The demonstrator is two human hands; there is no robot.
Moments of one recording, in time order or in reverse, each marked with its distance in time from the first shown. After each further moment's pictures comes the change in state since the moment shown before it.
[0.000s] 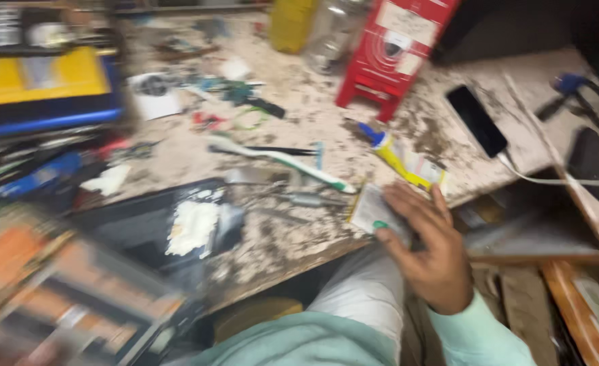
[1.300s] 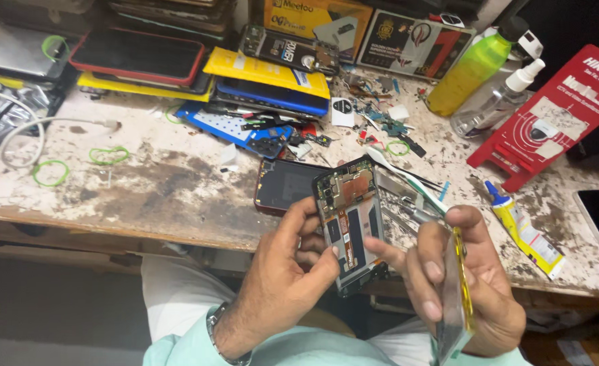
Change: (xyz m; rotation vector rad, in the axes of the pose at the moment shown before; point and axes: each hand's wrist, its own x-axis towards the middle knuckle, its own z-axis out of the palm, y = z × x) left_hand -0.063 0.119 0.099 -0.135 -0.515 0.125; right_hand 0.032 -0.124 0.020 1.971 -0.555 -0.037
